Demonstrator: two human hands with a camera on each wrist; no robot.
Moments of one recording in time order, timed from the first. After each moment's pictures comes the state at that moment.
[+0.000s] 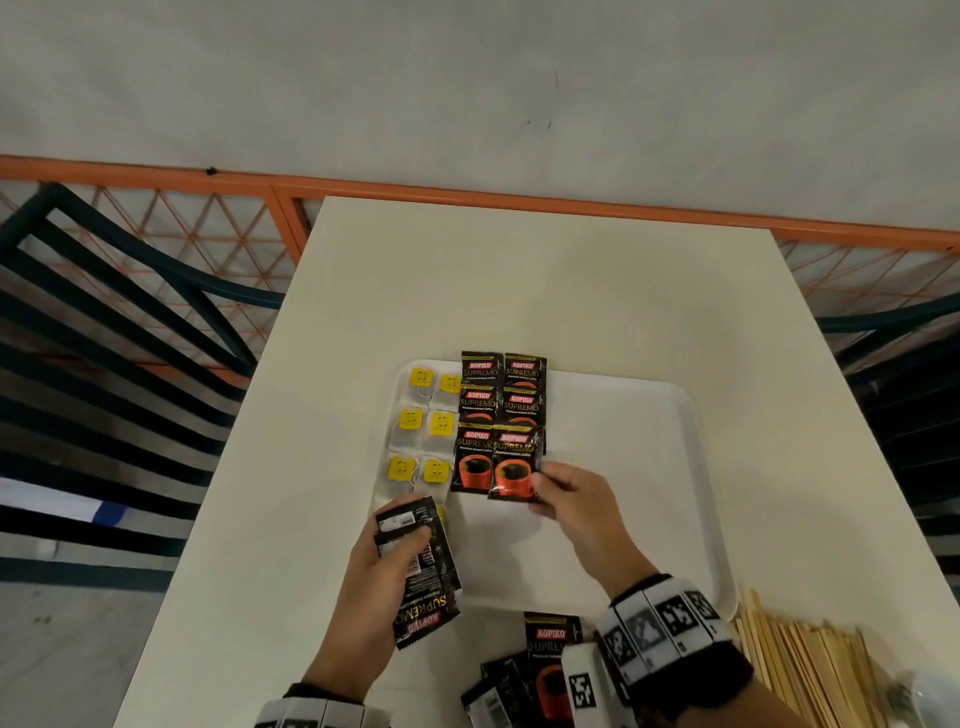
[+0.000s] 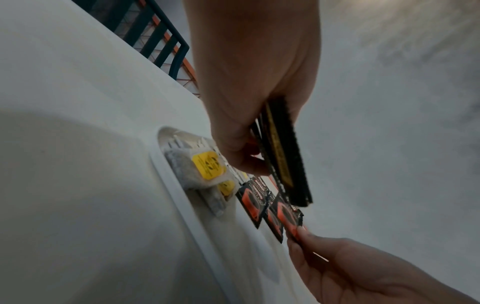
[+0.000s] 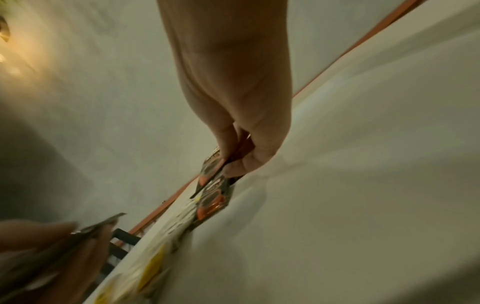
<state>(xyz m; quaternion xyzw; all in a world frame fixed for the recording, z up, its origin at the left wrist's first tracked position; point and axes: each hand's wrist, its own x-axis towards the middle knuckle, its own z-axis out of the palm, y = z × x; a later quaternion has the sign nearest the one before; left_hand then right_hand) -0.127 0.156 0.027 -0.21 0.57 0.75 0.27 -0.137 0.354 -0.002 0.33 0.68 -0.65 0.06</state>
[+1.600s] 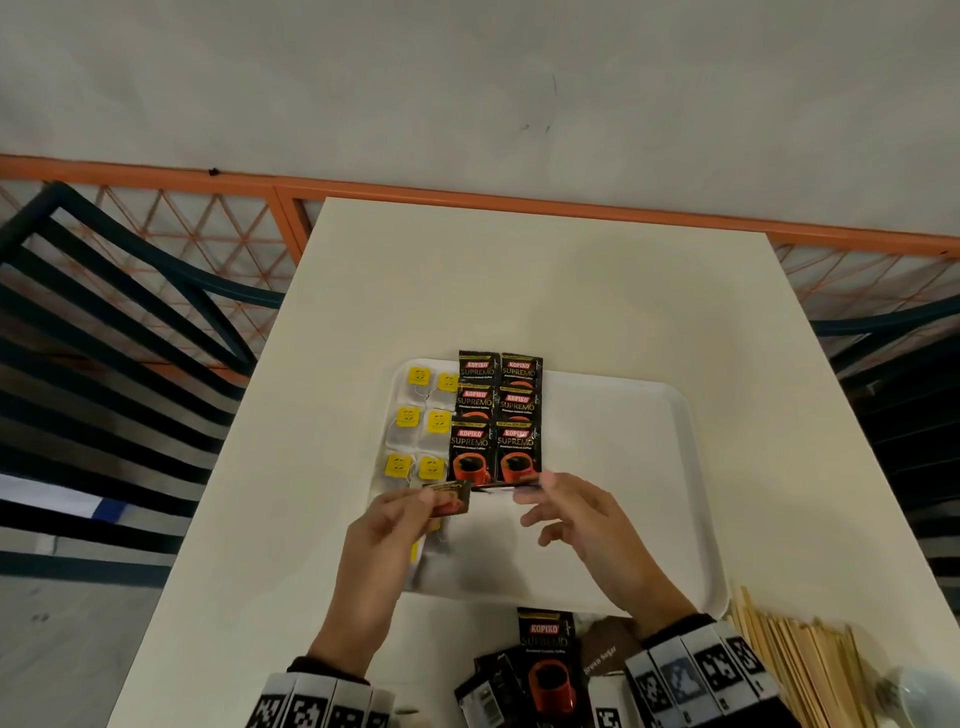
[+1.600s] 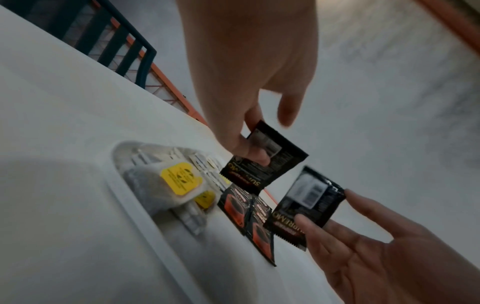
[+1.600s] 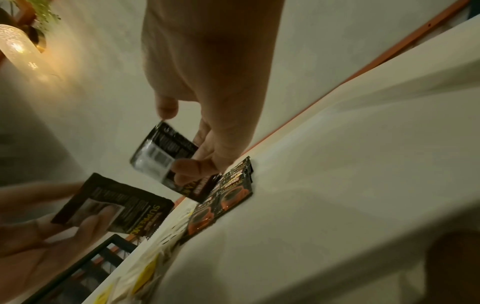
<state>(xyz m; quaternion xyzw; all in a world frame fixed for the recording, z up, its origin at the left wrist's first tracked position) -0.135 0.163 0.030 -0.08 0.67 0.72 0.17 -0.104 0.361 0.035 0.22 0.64 -0.73 0.09</state>
